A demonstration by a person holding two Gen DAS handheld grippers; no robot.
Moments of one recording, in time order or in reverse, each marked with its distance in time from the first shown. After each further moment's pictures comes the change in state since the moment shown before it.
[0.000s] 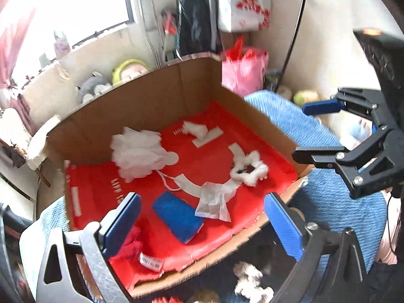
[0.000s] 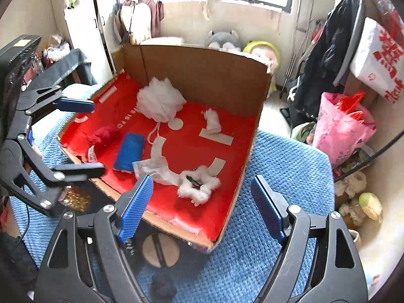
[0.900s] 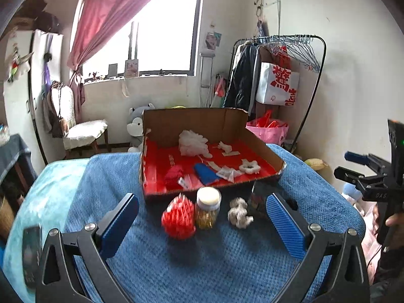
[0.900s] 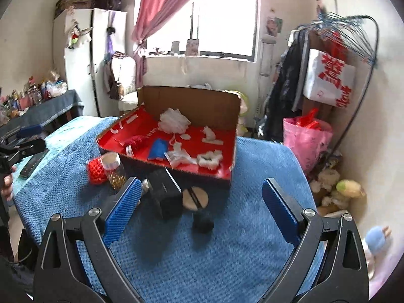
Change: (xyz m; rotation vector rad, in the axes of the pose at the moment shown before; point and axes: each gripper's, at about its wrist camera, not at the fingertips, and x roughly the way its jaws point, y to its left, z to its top) left arm -0.167 -0.010 -0.201 -0.303 -0.404 0.131; right arm -0.135 0.092 -0.153 0.091 -0.343 -0.167
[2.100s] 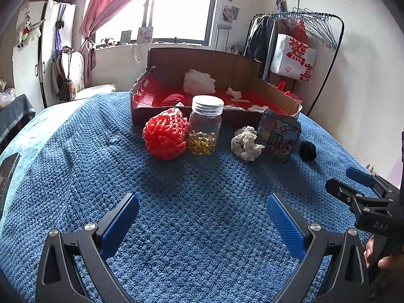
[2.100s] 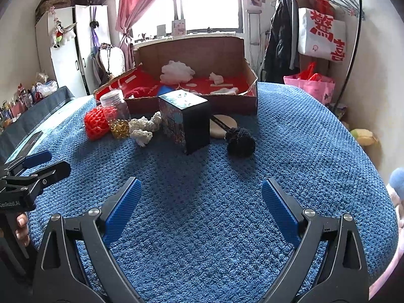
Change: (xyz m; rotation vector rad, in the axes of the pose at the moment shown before) left arm 0.053 -0.017 -0.106 -0.075 0.140 0.052; right arm 0.045 0.043 -0.106 0.134 0.090 -0.001
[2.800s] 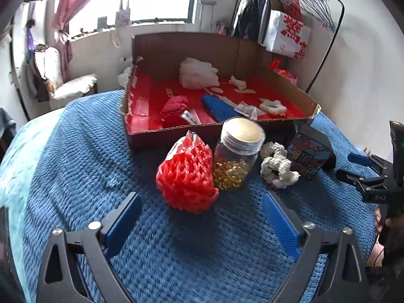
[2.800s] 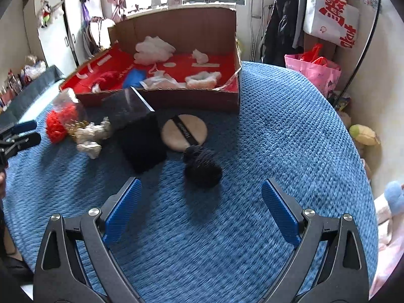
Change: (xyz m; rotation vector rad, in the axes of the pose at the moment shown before) left arm 0.064 0.045 0.076 0.094 0.181 -0.094; right arm 0.065 -0.047 0.050 -0.040 0.203 -0.021
